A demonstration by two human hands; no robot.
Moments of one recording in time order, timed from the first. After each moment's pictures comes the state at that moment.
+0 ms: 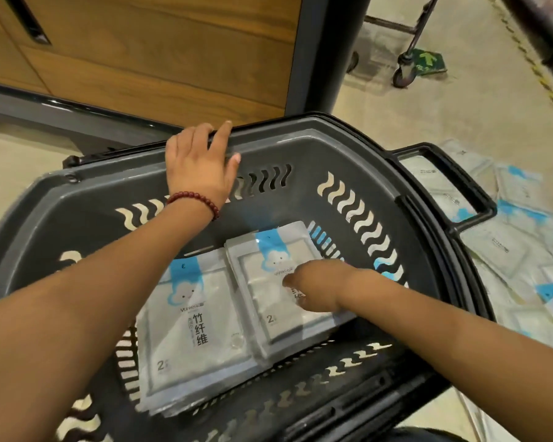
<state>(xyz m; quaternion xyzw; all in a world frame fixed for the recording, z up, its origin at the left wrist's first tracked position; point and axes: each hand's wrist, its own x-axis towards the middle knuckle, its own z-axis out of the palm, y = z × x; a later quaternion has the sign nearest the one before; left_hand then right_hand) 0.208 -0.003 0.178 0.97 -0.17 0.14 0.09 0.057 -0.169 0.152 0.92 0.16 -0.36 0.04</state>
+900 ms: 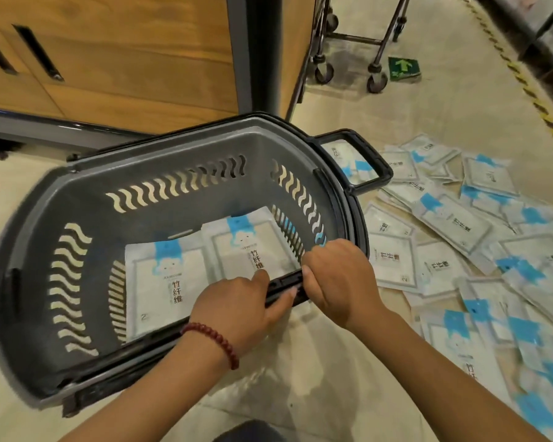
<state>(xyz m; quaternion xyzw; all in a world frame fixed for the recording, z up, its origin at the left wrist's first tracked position) -0.081 -0.056 0.221 0.96 -0.27 -0.09 0.04 -0.109 -0.235 0.218 0.98 0.08 0.17 -0.07</state>
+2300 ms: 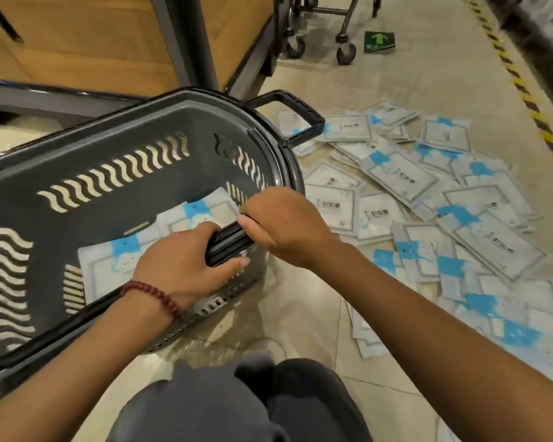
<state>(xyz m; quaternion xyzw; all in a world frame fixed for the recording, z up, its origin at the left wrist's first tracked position) -0.237 -0.139 0.227 0.98 -0.19 -0.03 0.10 -0.233 -0.318 0.230 0.97 0.20 0.10 -0.10</state>
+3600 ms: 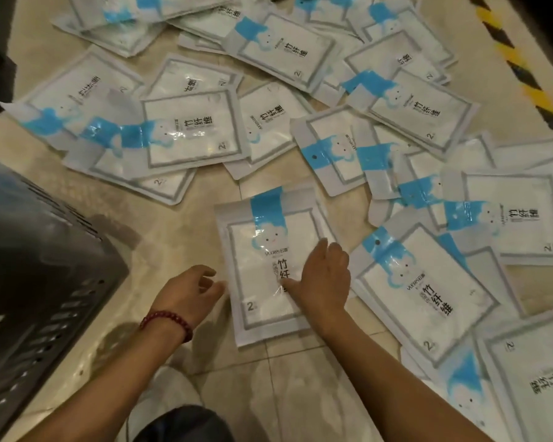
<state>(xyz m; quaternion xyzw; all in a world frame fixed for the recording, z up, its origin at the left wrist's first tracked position) -0.250 -0.304 -0.076 0.90 -0.16 -0.35 0.19 -0.379 -0.468 -0.082 0.85 -0.48 -0.13 -0.18</state>
